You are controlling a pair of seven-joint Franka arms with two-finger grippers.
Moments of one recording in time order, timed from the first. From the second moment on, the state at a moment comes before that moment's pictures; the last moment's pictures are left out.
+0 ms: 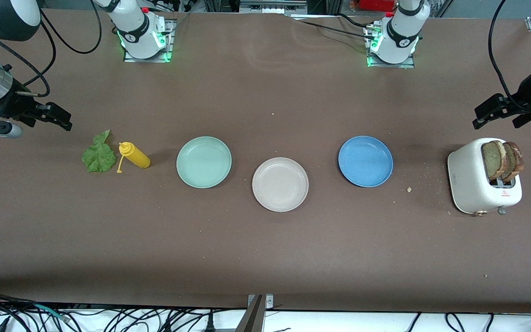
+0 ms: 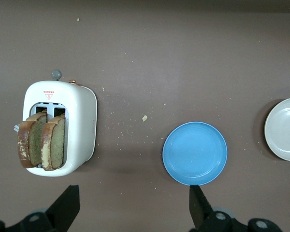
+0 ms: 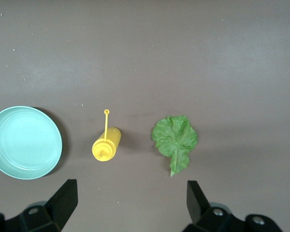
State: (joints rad) left arm -0.08 -0.02 0.09 -1.66 -0.01 1.69 -0.06; right arm 0.10 -0.05 -0.10 -1.86 -0.04 1.83 0.11
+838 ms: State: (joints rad) left arm -0.08 -0.01 0.09 -1.66 -0.01 1.70 -0.06; right arm 0.10 -0.05 -0.10 -1.86 -0.04 1.83 0.11
